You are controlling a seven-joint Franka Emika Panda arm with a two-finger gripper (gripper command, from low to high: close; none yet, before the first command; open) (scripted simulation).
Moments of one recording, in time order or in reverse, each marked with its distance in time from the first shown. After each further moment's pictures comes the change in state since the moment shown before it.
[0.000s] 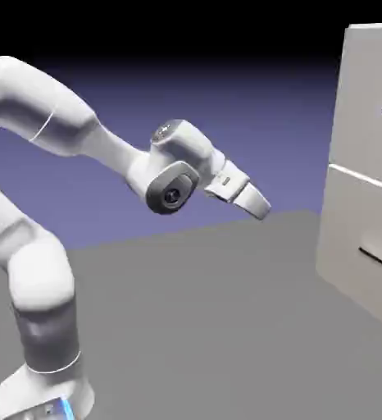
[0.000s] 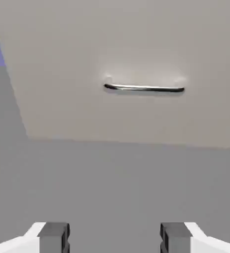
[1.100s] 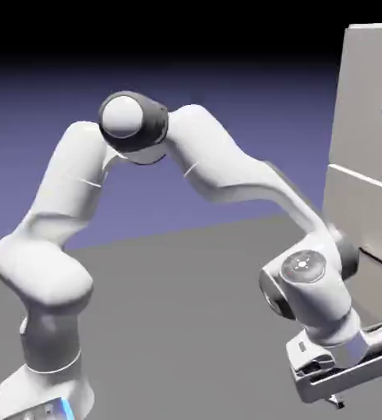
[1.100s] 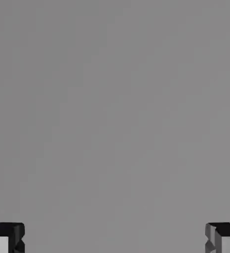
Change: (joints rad) arm 0.439 1.169 -1.091 0.644 1.435 -0.392 0.384
